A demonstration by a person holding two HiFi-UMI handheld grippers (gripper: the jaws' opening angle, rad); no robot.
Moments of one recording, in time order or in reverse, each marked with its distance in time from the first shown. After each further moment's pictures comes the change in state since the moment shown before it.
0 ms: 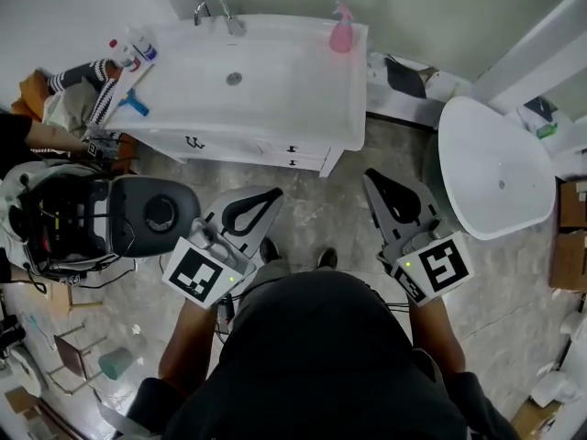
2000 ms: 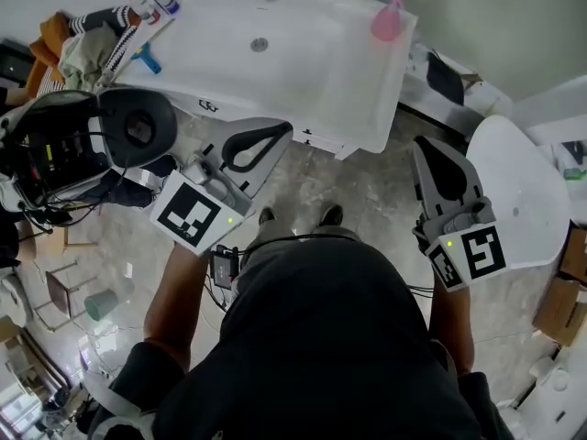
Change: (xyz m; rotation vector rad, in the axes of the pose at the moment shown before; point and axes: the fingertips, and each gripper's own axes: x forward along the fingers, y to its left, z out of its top) left arm 0.079 0.093 0.010 0.070 0.059 0.125; right arm 0.055 -0.112 0.001 -0.032 0.029 0.065
